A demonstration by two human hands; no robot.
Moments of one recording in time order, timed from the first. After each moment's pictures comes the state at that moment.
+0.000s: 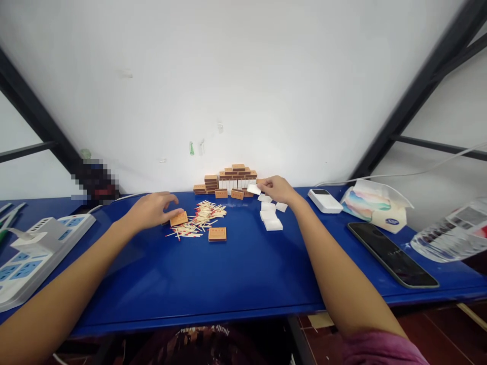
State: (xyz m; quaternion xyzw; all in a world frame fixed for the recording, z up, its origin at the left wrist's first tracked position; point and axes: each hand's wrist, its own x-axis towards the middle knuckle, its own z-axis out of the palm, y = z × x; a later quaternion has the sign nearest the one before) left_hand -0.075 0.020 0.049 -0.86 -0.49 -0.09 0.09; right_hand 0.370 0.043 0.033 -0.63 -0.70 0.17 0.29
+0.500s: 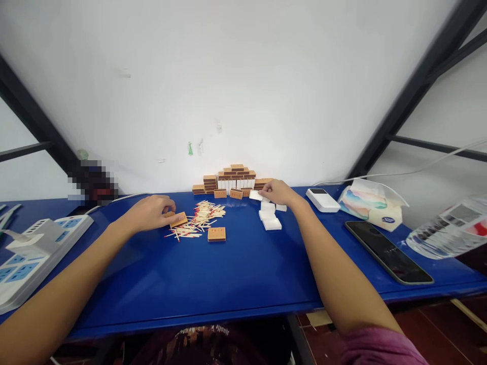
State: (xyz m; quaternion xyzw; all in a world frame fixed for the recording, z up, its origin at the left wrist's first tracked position) left_hand -0.073 0.017 0.053 -0.87 -0.48 -0.06 0.04; right_hand 0.383 0.047 0.025 -0.64 -0.73 0.12 0.21
